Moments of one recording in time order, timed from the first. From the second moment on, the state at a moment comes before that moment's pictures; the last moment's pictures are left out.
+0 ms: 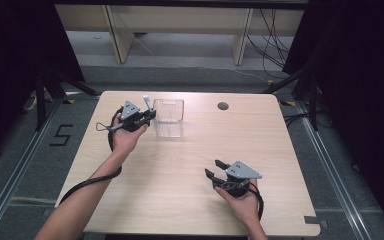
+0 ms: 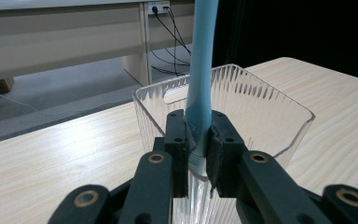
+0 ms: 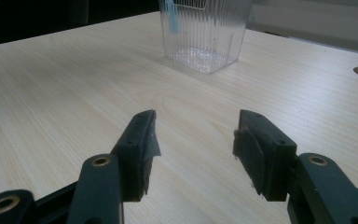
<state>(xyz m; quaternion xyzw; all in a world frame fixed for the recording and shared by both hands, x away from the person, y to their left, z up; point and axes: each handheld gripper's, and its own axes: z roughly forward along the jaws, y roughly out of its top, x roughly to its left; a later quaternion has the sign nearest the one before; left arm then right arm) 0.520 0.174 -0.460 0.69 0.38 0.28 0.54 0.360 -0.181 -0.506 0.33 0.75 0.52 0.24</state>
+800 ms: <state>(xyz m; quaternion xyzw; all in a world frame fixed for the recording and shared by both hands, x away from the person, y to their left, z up) 0.517 0.175 -0.458 0.69 0.39 0.28 0.54 0.360 -0.179 -0.508 0.33 0.76 0.52 0.23</state>
